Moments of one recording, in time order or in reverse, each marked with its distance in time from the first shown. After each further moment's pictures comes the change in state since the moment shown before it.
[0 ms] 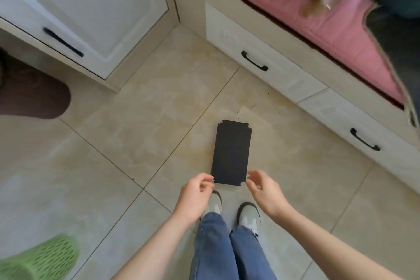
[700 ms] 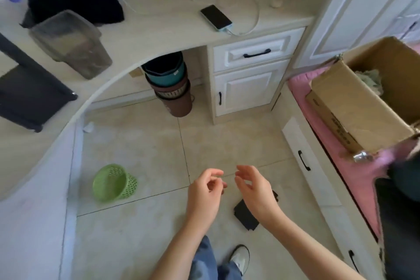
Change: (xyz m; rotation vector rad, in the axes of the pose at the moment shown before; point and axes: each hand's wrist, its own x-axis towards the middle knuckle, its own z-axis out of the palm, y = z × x) left_hand -0.400 0.155 -0.146 -0.606 0.796 0.141; right_hand -0.327 -0.277 -0.080 -0.156 -0.201 -0.652
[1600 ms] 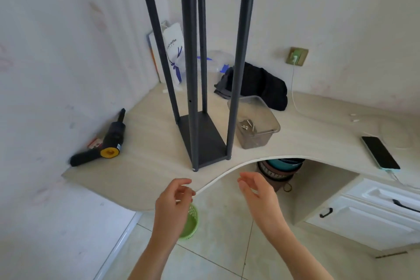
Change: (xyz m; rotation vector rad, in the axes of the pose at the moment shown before) left_hand 0.006 -0.020 -0.406 -0.248 0.807 -0.047; right_hand 0.022 -0.352 0.245 -0.011 -0.372 -0.466
